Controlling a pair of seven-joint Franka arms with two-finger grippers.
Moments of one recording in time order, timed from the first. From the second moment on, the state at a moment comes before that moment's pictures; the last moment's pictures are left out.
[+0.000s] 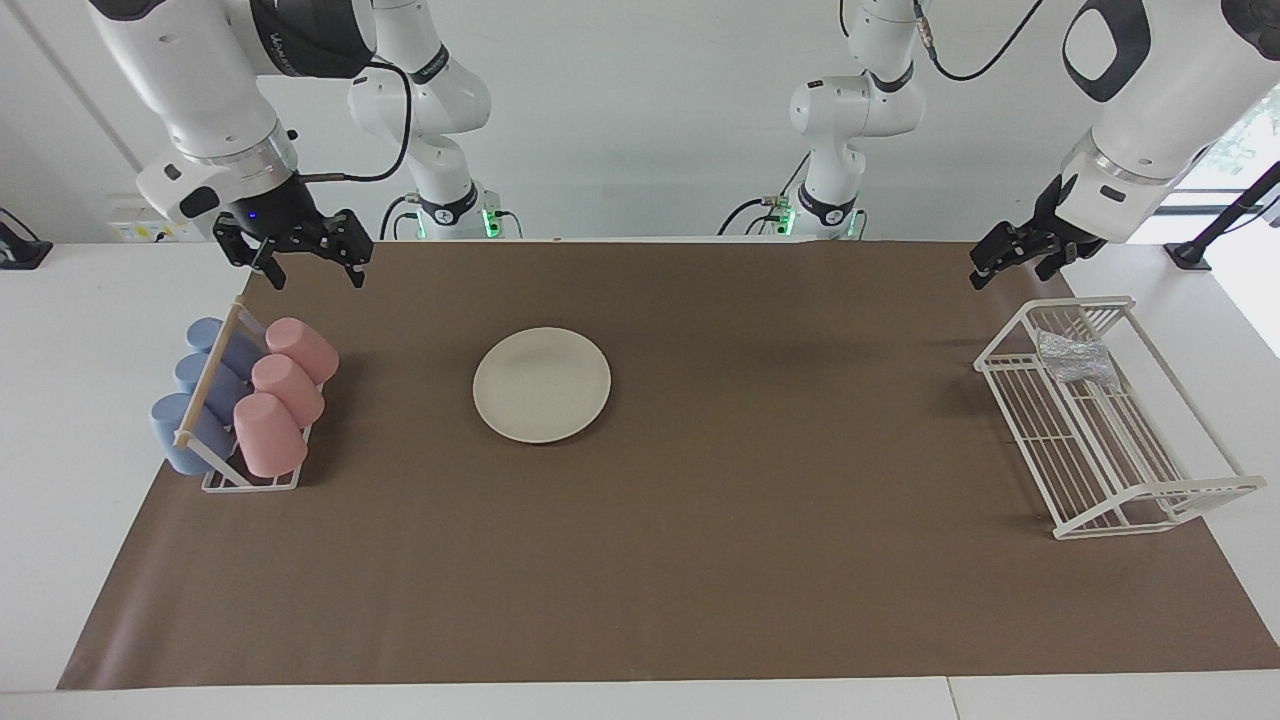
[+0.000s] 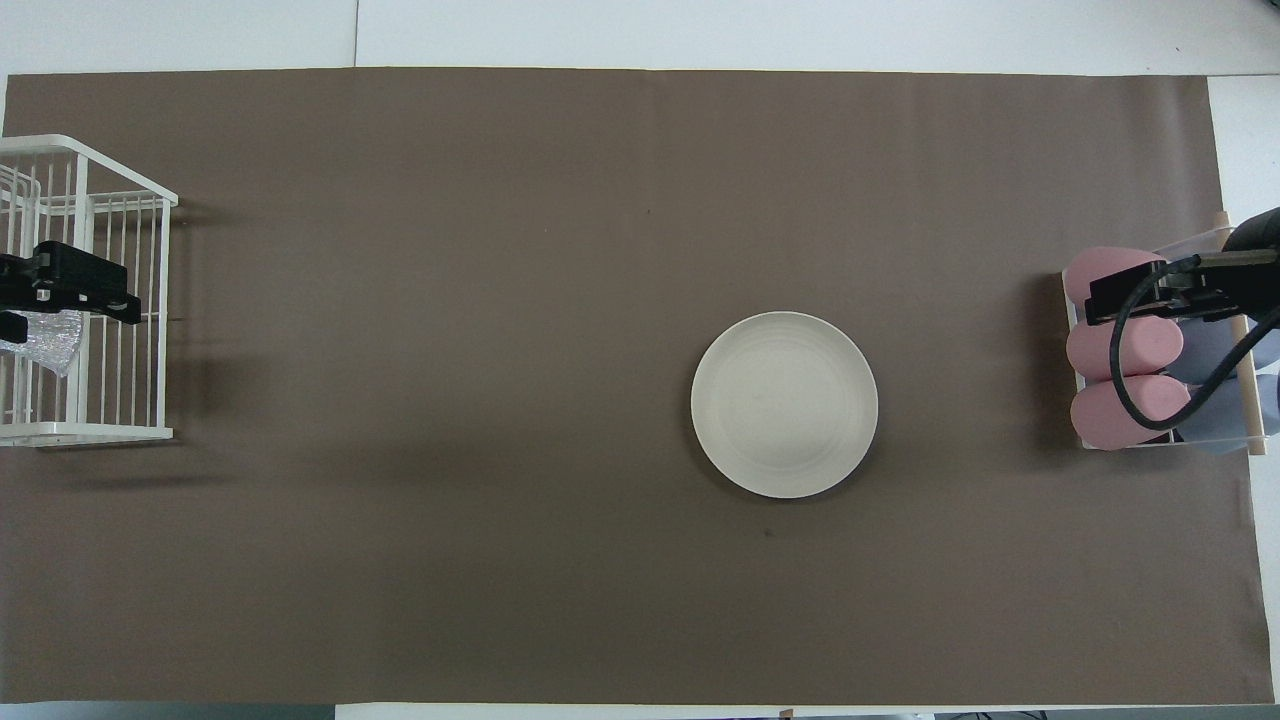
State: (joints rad) left arm -0.04 0.04 0.03 -1.54 -0.03 1.48 -0.10; right arm 0.05 -0.03 -0.05 -1.65 -0.01 1.60 0.00
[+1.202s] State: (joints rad) left arm -0.04 -0.01 0.02 -1.67 0.11 1.61 -0.12; right arm 0.06 -0.03 -0.04 -1.66 -0.01 1.66 0.13
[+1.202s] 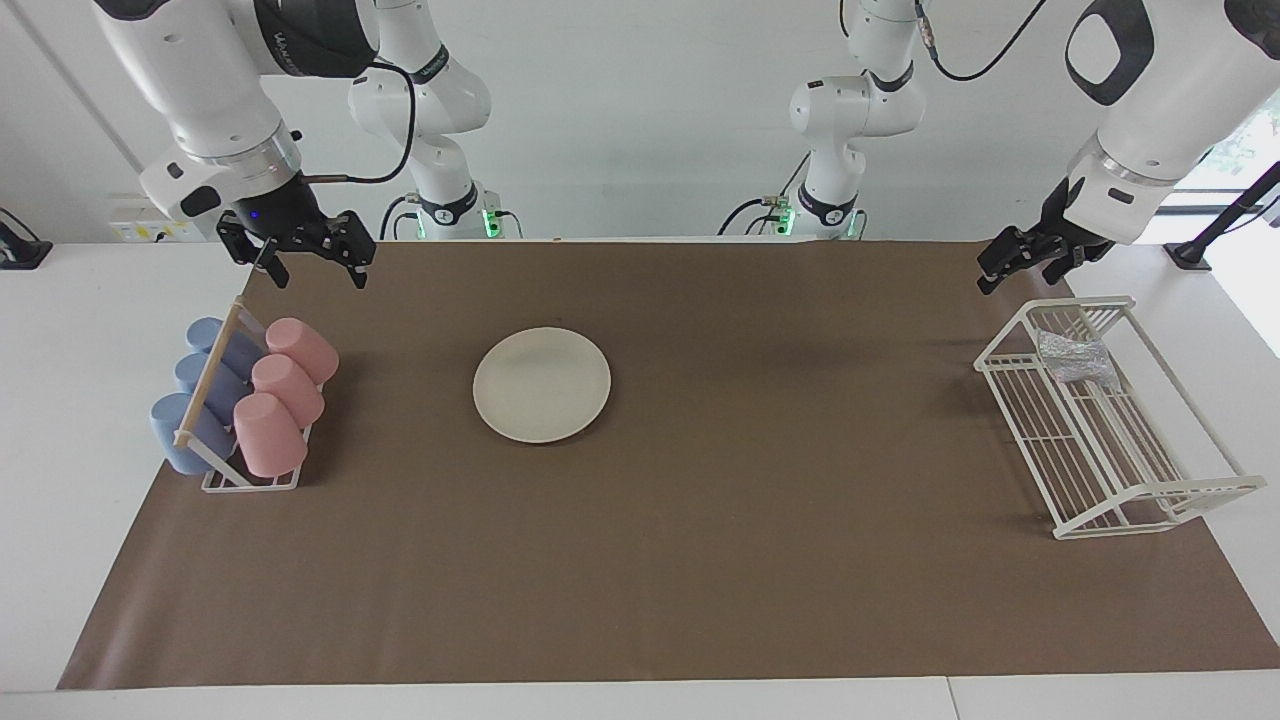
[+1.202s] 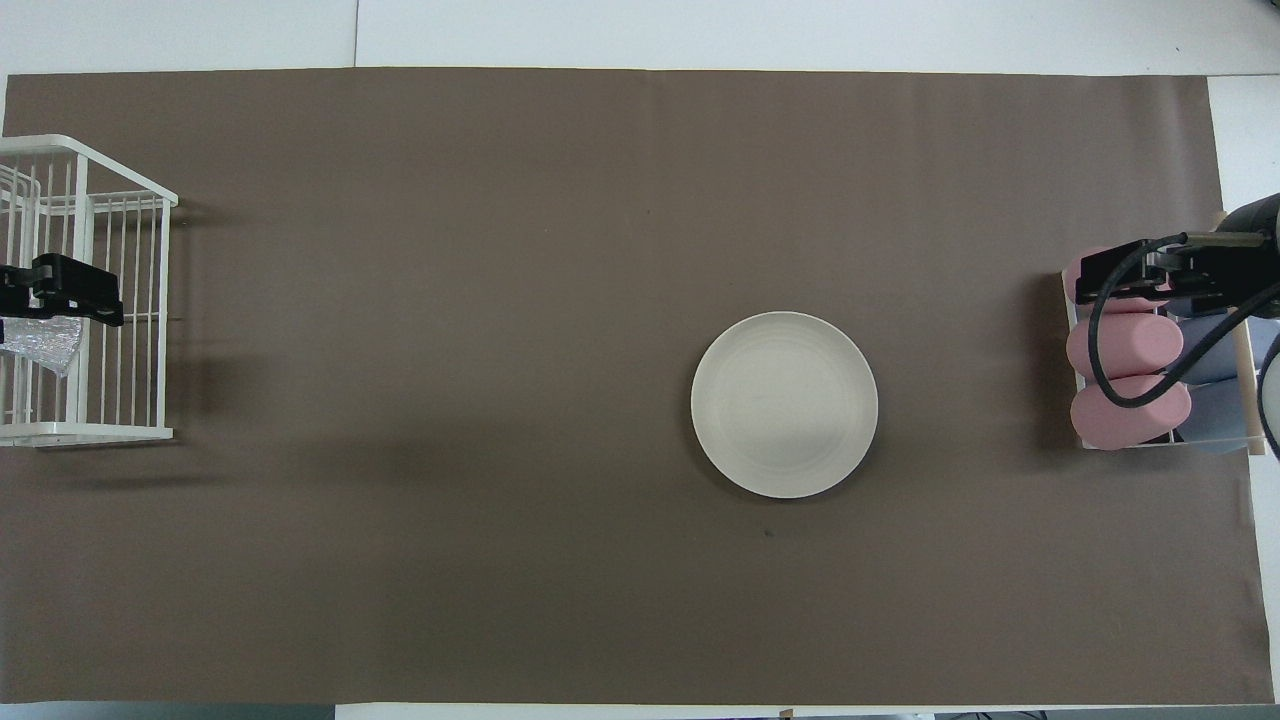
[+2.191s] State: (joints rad) left arm -0.16 0.11 0.01 -1.92 0.80 1.76 -0.40; right arm 0.18 0.08 0.06 -1.45 -0.01 1.64 0.47
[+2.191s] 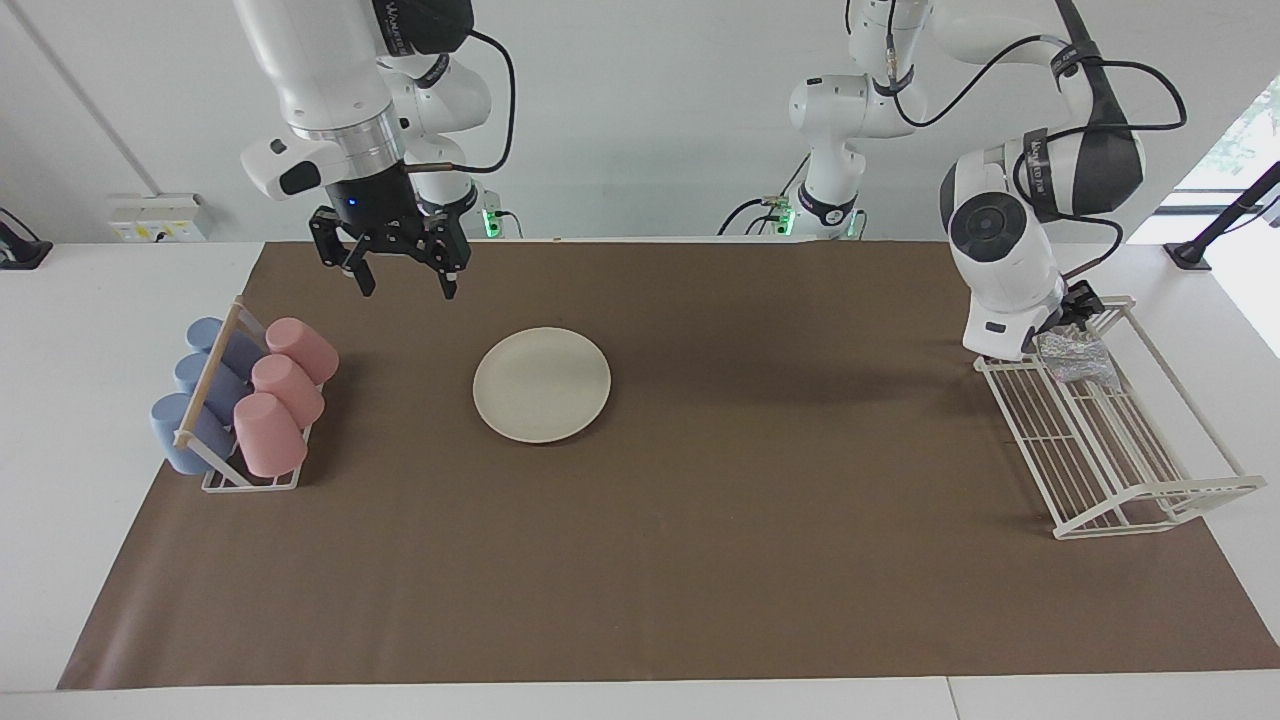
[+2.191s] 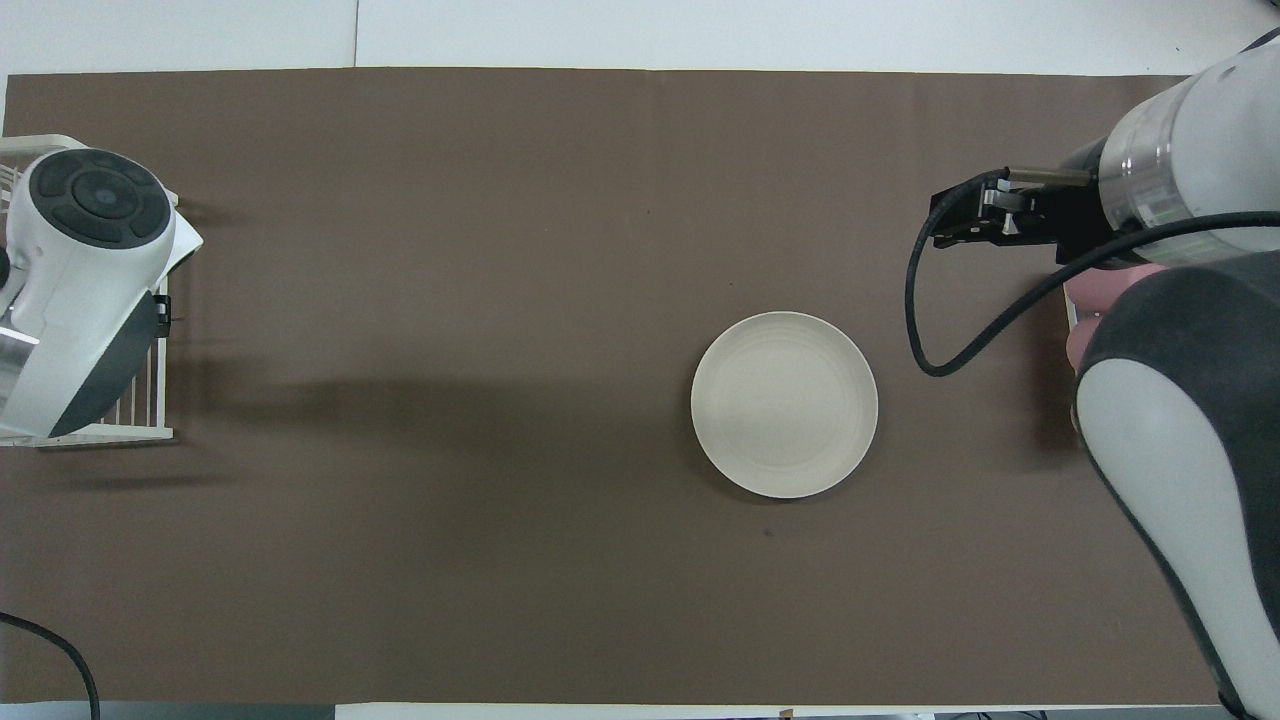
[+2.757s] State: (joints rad) left arm -0.16 0.11 0.02 -2.00 0.92 1.82 -0.51; right arm 0.32 0.08 0.06 -1.45 -0.01 1.55 1.00
